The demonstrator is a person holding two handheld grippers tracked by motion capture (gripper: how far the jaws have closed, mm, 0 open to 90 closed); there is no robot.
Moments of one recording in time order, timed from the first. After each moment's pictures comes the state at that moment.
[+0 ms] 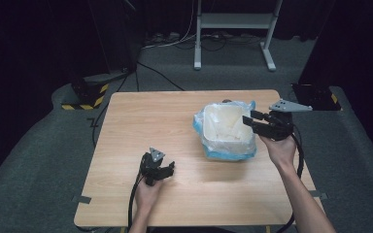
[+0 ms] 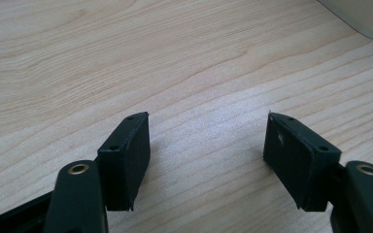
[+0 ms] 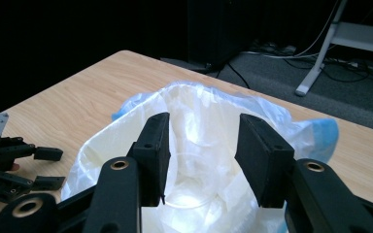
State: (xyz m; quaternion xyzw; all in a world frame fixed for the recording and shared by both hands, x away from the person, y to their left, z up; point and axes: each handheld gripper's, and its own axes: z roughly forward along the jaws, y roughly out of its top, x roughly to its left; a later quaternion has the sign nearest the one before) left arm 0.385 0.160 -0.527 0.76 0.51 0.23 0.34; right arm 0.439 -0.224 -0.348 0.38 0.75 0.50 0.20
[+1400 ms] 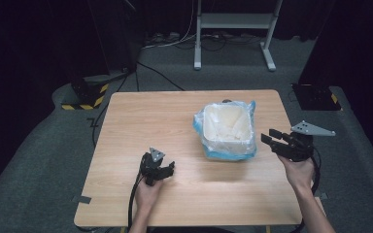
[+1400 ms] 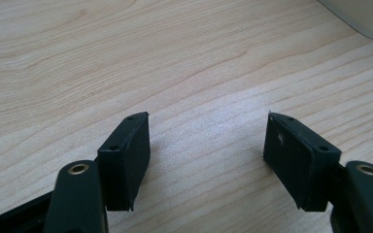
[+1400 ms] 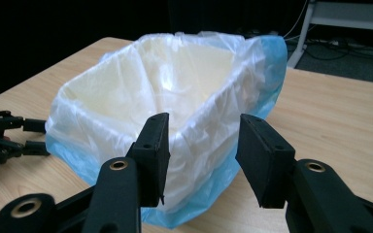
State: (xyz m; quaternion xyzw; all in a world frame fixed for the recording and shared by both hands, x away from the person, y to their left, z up) left arm 0.385 0.160 -0.527 0.76 0.51 0.23 0.34; right arm 0.399 -0.277 -0.388 0.42 0.73 0.49 0.20
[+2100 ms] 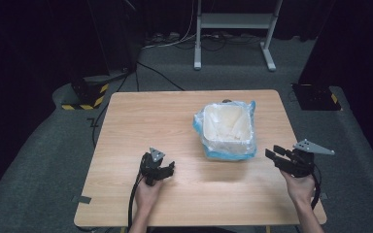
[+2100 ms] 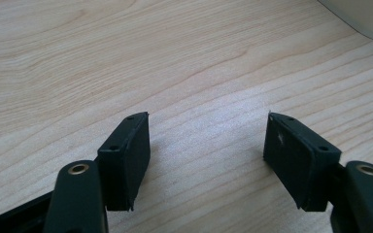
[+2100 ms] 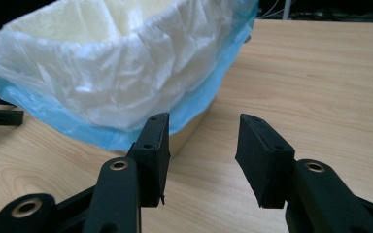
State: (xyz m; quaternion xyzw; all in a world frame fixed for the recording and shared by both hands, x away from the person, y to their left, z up) left arm 0.385 0.160 -0.527 0.76 0.51 0.23 0.34; right arm 0.381 -0.299 -0.445 0.47 0.72 0.47 0.20
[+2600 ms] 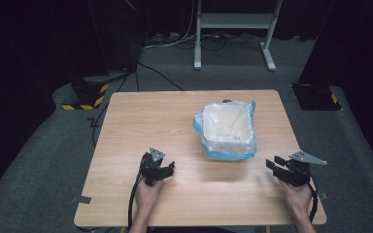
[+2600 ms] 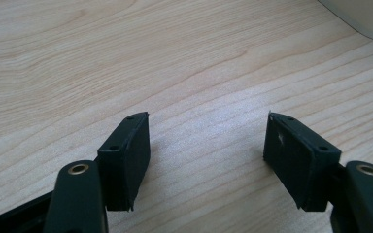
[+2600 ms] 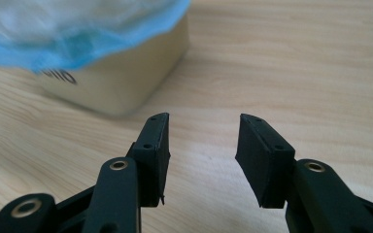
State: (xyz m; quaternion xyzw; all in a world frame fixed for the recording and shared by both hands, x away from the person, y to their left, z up) left arm 0.385 0.160 -0.527 0.76 0.51 0.23 0.34; right arm 0.375 -0.306 -0.493 0.50 0.73 0.43 0.20
